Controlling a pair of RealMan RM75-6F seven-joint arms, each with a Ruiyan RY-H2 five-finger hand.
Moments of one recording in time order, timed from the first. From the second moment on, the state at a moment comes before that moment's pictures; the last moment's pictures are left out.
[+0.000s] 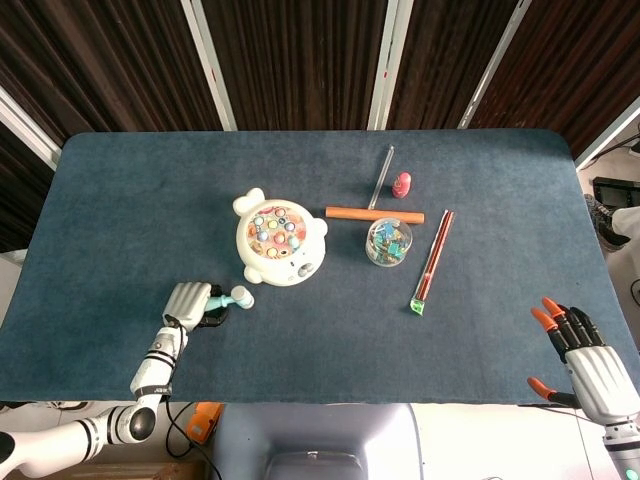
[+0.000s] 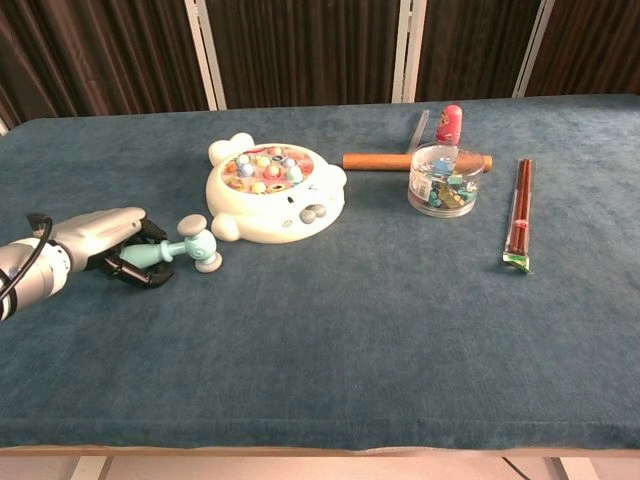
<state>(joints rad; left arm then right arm) -0.66 -1.67 -0.16 -1.25 0.94 0.89 0.32 0.05 -1.02 -0.05 -1.61 -1.66 1.49 0.08</state>
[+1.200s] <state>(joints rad) -0.65 -1.64 -0.16 -1.28 1.00 0.94 0.34 0.04 -1.01 -0.06 -1.61 -1.67 1.49 0.09</state>
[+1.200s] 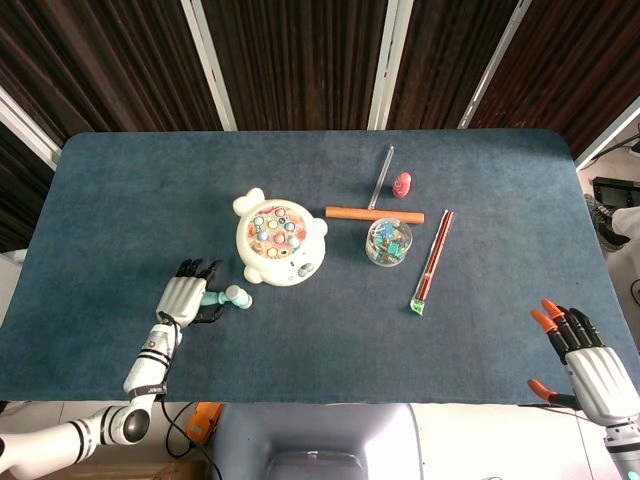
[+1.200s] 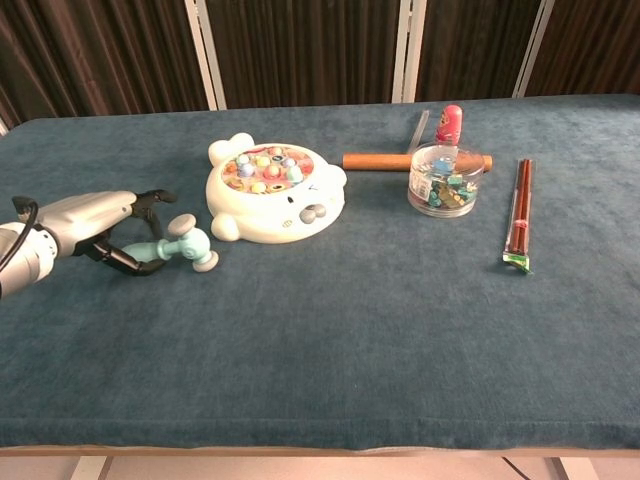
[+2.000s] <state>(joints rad) -0.50 -1.32 -0.02 -1.68 1.18 1.18 0.40 0.04 -1.01 -0.06 -1.61 -1.67 1.50 0.08</state>
